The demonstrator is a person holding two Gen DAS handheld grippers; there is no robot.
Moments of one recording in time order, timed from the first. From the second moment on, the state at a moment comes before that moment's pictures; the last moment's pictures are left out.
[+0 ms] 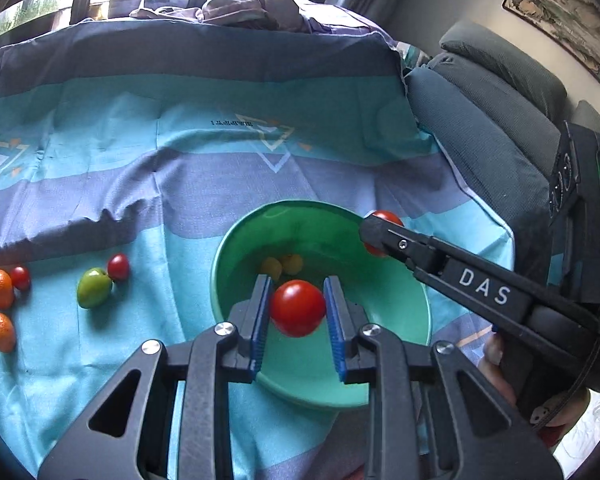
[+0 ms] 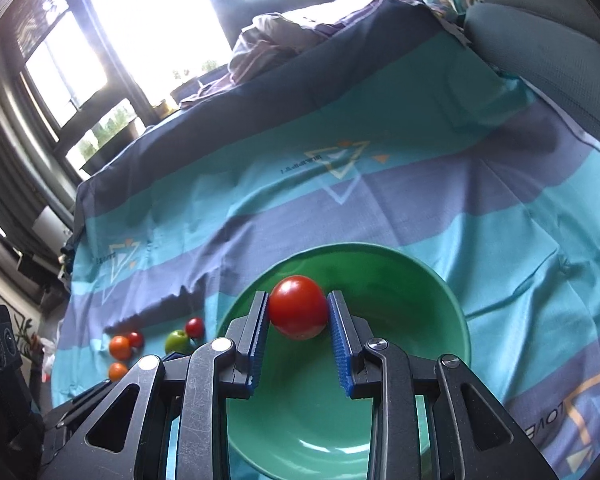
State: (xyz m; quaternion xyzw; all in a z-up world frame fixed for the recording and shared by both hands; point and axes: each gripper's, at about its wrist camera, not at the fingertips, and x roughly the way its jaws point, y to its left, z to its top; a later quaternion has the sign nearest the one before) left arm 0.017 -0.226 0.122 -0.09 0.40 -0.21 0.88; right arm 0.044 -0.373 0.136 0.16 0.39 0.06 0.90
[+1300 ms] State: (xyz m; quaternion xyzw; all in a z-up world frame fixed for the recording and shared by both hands) left arm 0.036 -0.262 0.080 -0.05 0.45 -0.20 0.87; right arm 0.068 -0.382 0.094 0.15 0.47 0.01 0.87
